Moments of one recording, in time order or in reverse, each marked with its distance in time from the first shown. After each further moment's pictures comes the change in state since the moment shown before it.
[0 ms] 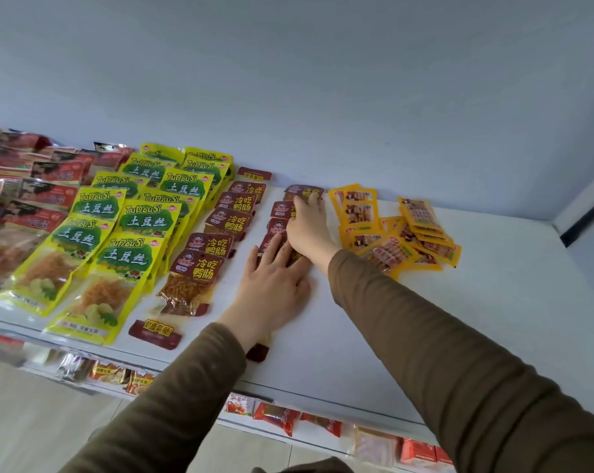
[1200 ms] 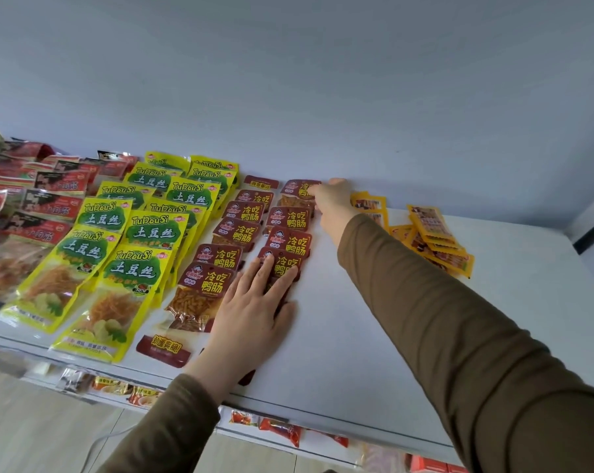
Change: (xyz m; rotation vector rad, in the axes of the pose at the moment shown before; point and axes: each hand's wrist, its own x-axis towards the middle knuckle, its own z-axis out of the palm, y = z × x) left_hand -0.040 -0.035 0.008 -0.058 0.082 -0.070; right_hand 0.073 -0.005 -0.025 1.046 0.162 0.416
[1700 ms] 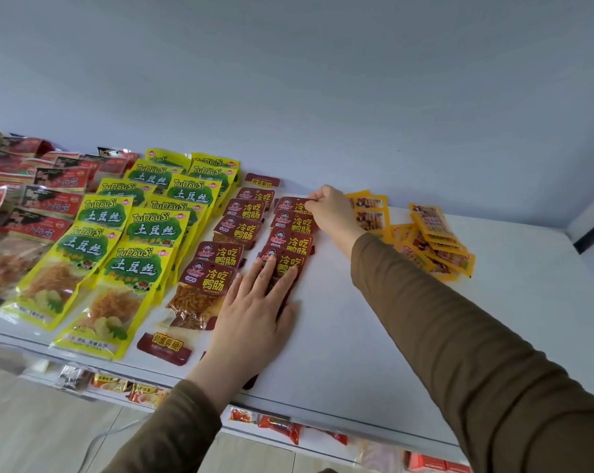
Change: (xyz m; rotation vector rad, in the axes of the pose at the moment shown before) left_hand -0.007 0.006 -0.001 0.002 0.032 -0.008; right_hand -0.010 0.025 -0.023 -0.681 -0.081 -0.398
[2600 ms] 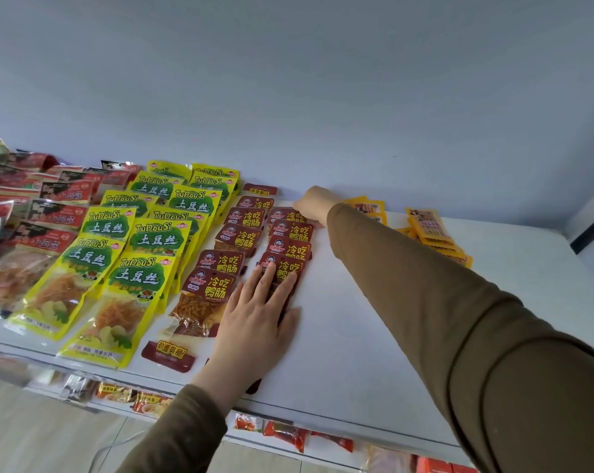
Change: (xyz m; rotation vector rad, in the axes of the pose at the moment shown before) left_hand 0.001 -0.001 0.002 0.006 -0.021 -0.018; right_hand 0.034 -0.037 0.003 -0.394 -0.204 0.103
